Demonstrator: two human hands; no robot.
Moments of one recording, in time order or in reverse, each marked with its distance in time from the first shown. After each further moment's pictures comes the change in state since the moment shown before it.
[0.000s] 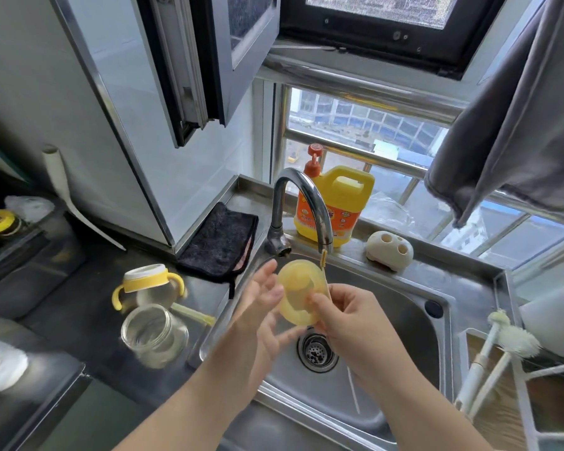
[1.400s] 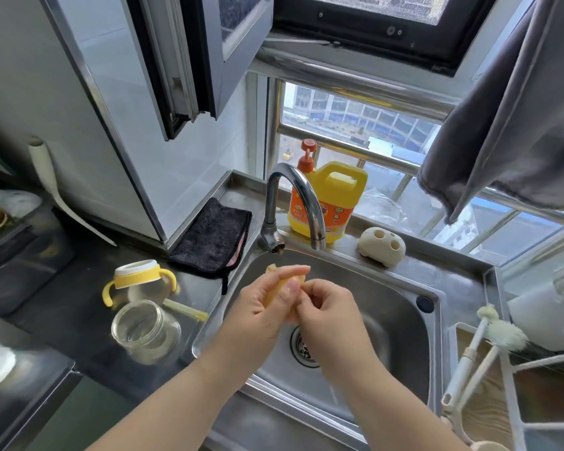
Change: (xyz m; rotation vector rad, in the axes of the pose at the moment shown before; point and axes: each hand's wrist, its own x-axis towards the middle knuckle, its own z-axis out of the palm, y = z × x) left_hand 0.008 -0.004 0.012 0.476 -0.020 0.208; right_hand -0.002 0.000 0.018 -0.054 0.087 -0.017
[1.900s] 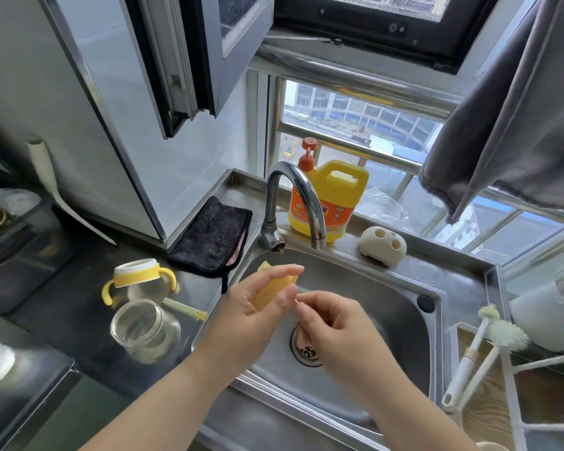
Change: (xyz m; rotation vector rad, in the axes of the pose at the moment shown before) left_hand 0.001 -0.003 -0.015 0.226 0.028 0.085; right_hand -0.010 0.005 -0.020 0.002 -0.211 -0.113
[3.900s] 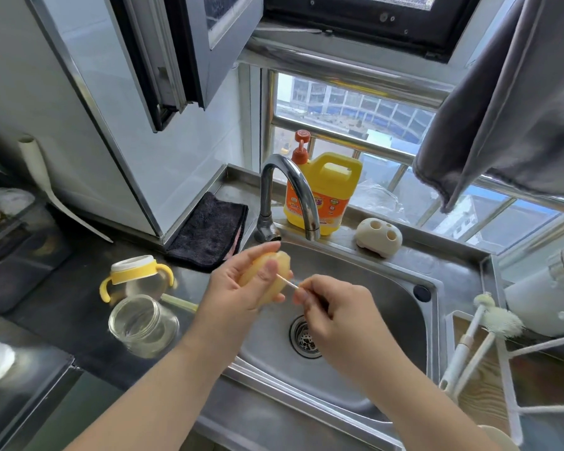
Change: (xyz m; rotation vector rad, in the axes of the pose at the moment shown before) left_hand 0.006 0.008 0.006 -0.371 0.151 -0.176; right_hand 0.000 -0.001 -0.007 -0.359 0.130 -0.212
